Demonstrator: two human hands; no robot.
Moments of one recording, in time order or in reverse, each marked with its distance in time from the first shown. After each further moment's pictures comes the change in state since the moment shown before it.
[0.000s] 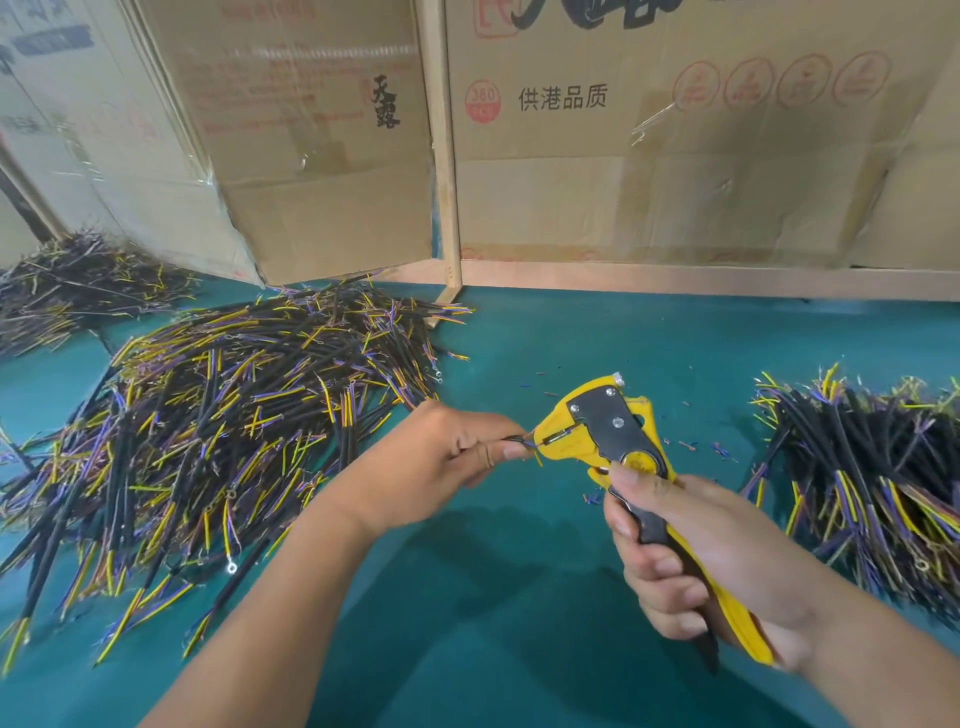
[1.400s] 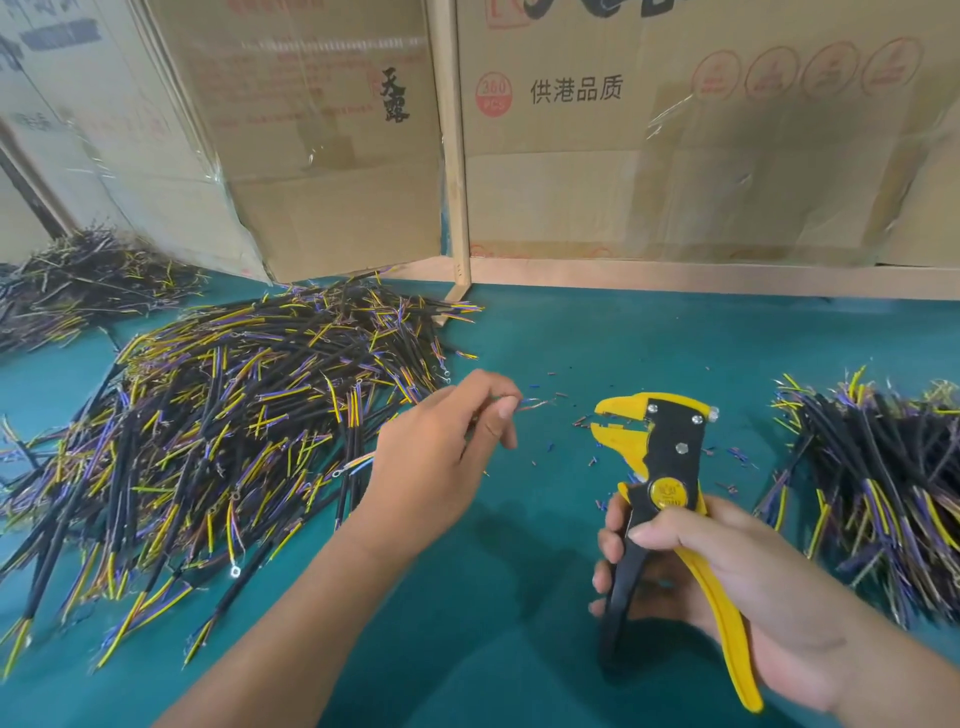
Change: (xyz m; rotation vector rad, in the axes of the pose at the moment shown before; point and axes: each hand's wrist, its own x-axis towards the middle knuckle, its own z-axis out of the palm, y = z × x) left_hand -0.003 0.009 0.022 0.213 0.448 -0.213; right_hand 0.010 0.010 0.002 0.107 0.073 -0.063
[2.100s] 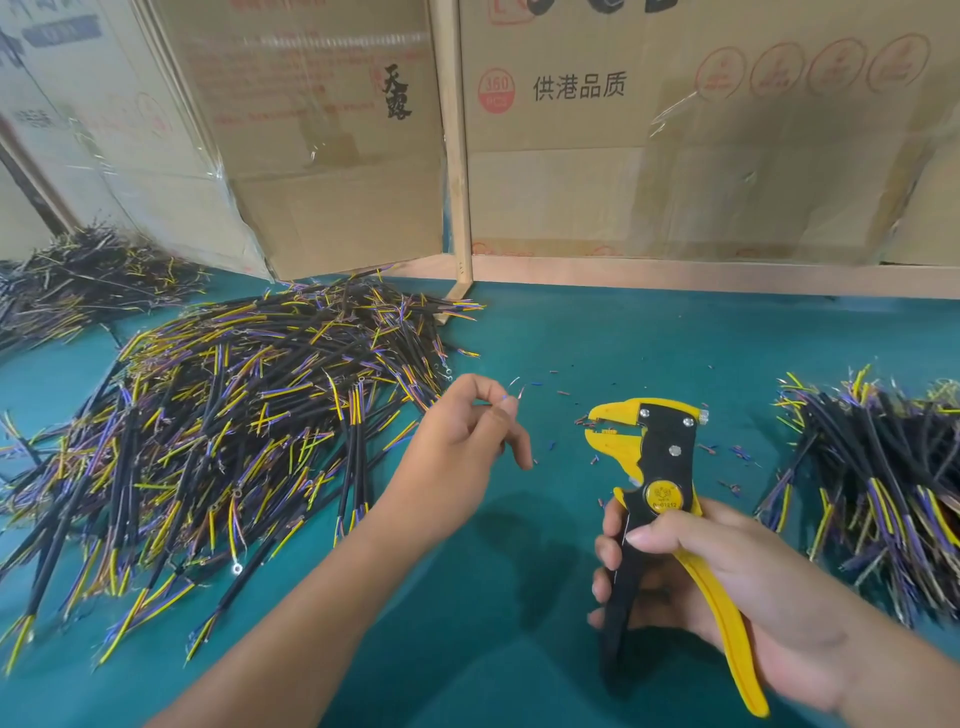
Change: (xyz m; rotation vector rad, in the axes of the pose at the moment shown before) left_hand 0.004 0.007 0.010 -0.694 -0.131 -0.313; right_hand 0.000 0.001 -0.002 0.048 -0.062 0.053
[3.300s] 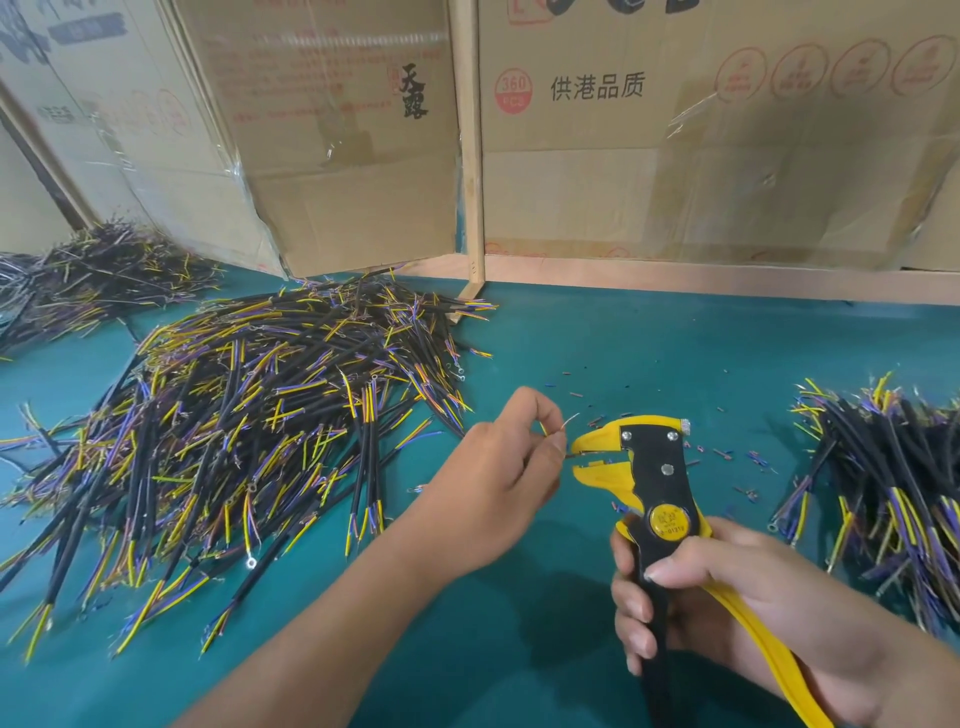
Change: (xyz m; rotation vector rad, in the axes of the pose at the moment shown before) left_hand -0.013 0.003 0.007 0.324 -0.185 0.214; right_hand 0.004 0.003 -0.009 0.049 -0.240 0.071
